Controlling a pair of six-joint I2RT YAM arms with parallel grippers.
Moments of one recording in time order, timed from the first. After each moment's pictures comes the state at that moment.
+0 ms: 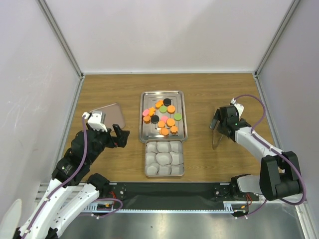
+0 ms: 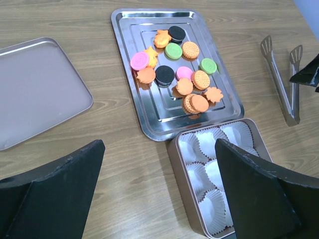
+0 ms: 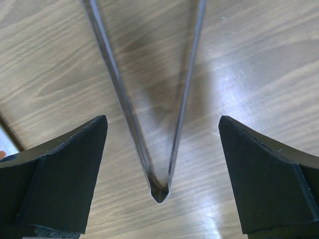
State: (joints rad) left arm -0.53 0.46 0.75 -0.61 -0.15 -0.33; right arm 0.22 1.29 0.72 -0.34 0.35 0.54
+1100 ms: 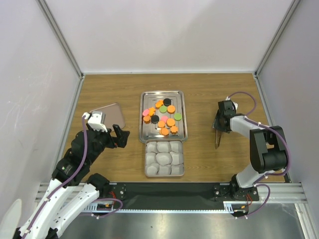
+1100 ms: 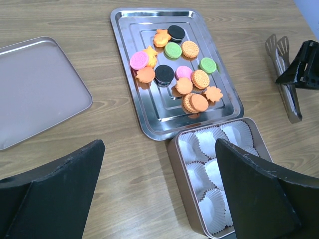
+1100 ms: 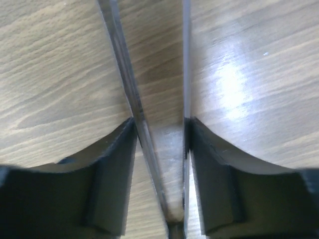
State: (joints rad) left arm -0.53 0.46 0.74 -0.61 -0.15 -0.33; right arm 0.15 1.59 0.83 -0.25 0.22 0.45
